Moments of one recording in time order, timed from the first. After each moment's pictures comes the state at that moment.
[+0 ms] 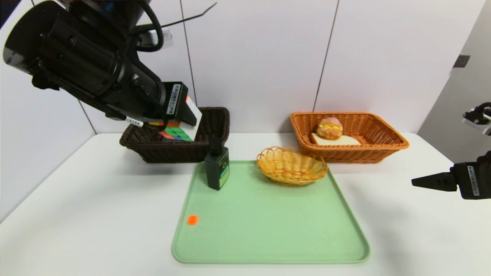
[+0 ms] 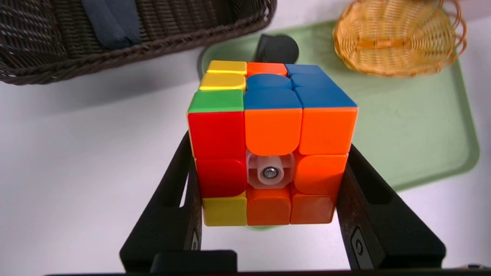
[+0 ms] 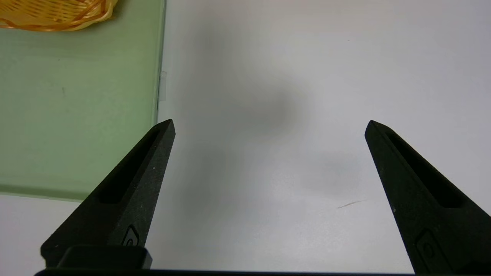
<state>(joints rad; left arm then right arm) -0.60 1.73 -1.97 0.96 0.20 -0.33 -0.06 1.33 -0.98 0.45 0.13 -0.07</state>
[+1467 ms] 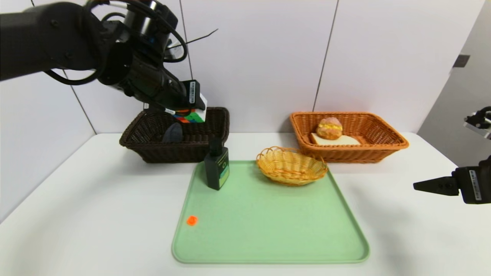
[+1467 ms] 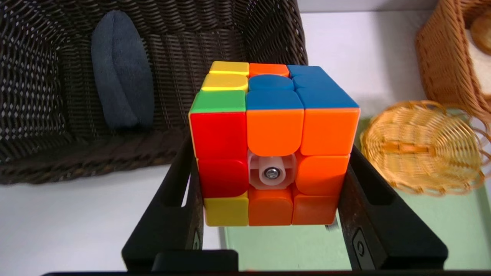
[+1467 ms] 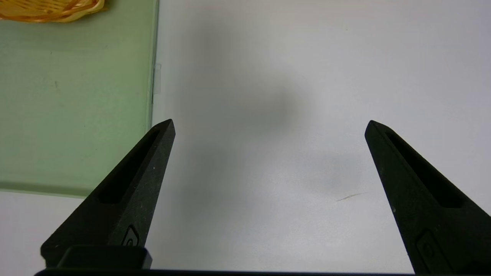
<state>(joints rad) -0.44 1.93 -1.96 0.64 0.14 -0.32 -0.06 1.32 -0.96 0.45 0.12 -0.07</state>
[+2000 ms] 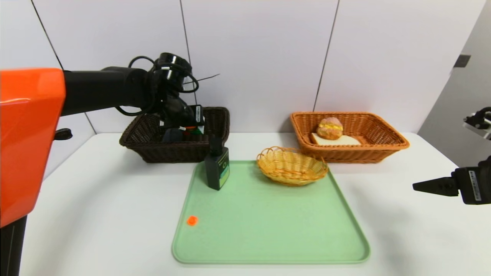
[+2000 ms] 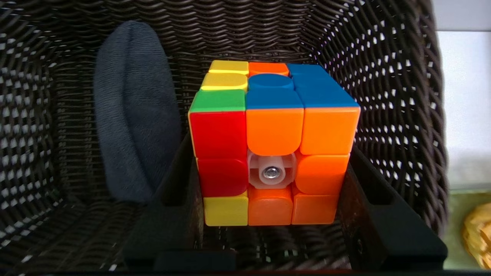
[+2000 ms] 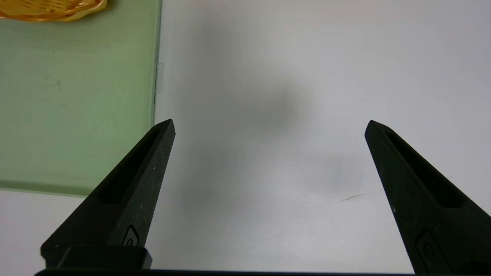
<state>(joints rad) -0.34 2.16 -1.96 0.45 0.13 -0.28 -0.06 1.32 -0.95 0.45 0.13 -0.07</state>
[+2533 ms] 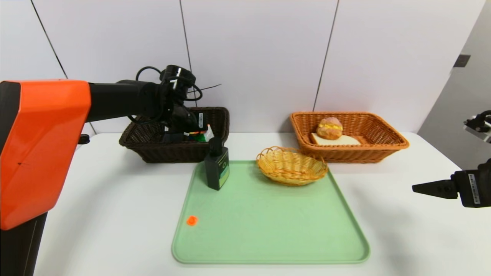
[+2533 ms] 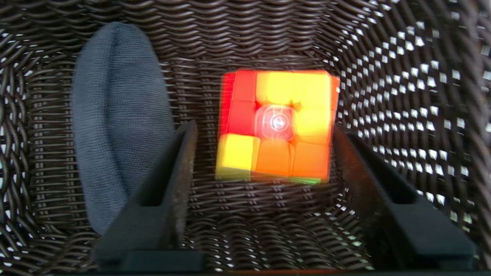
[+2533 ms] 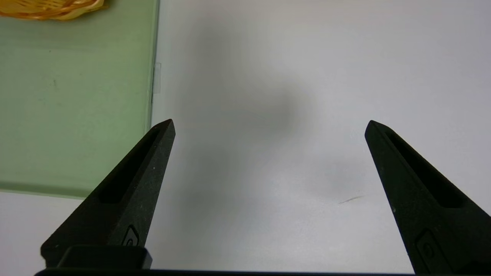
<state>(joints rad) -0.32 2.23 -1.96 0.40 0.14 -0.27 -0.06 1.31 -0.91 0.41 0.13 -0.07</state>
